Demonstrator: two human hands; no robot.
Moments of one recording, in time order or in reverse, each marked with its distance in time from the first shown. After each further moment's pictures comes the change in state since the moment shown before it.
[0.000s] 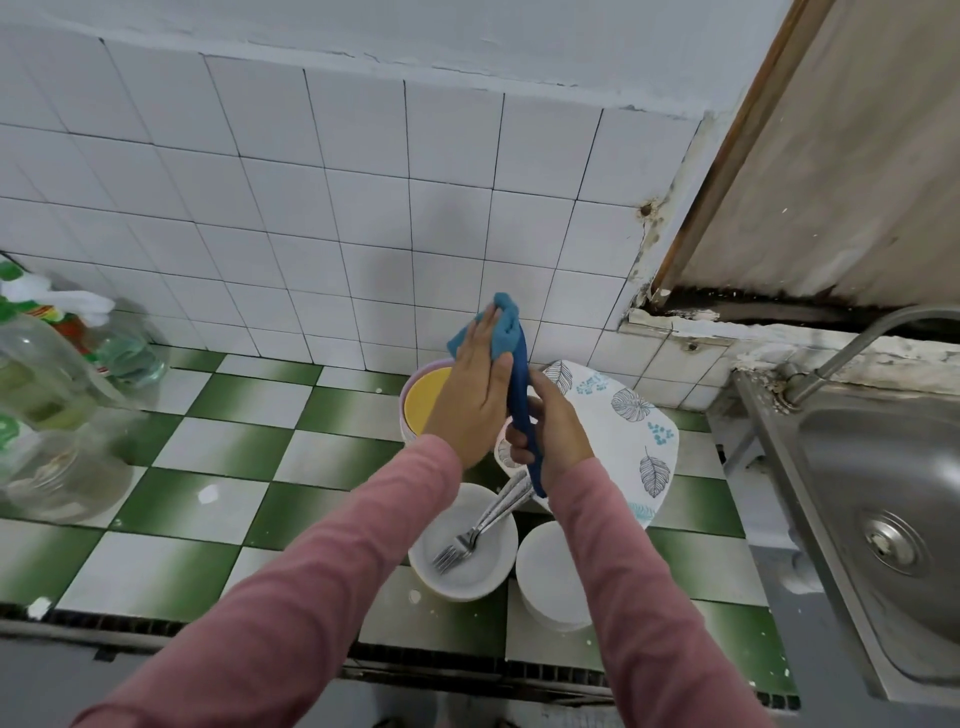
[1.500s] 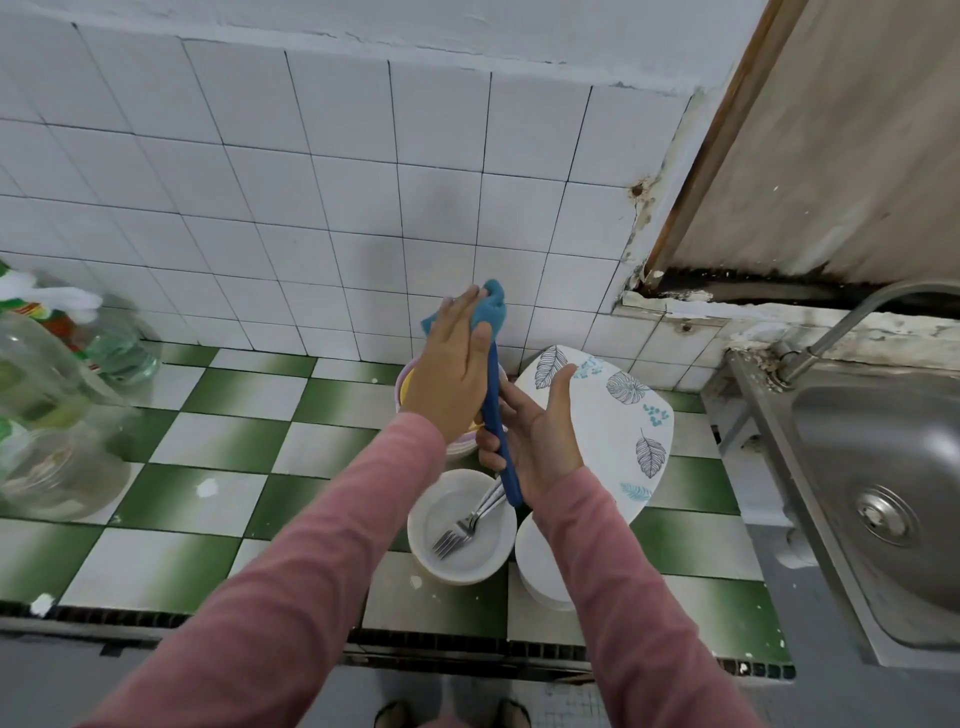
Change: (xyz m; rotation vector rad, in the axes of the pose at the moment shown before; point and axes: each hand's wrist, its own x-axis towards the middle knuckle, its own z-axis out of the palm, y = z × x) left_hand 0.004 0.000 -0.016 0.003 0.075 -0.005; right_hand -0.014 0.020 0.006 0.325 -0.167 0.074
